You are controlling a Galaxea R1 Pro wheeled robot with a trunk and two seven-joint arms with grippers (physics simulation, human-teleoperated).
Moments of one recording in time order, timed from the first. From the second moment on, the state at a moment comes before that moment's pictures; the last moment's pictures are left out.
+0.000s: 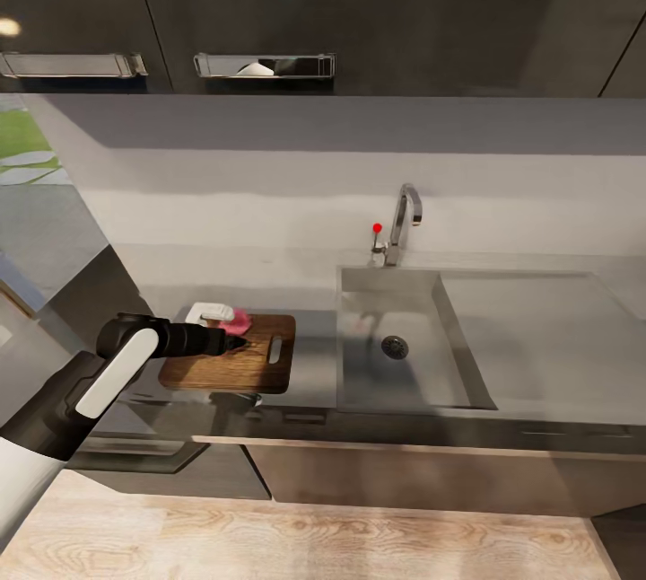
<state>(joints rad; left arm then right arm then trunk) -0.80 0.41 -0.44 -1.38 0.85 1.01 0.14 0.19 0.06 0.08 -0.55 0.10 -0.62 -0.16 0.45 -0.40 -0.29</state>
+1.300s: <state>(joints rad) -0.80 0.41 -0.44 -1.38 0.85 1.01 0.14 0.19 0.06 0.08 -0.55 0.10 -0.62 -0.16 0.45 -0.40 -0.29</state>
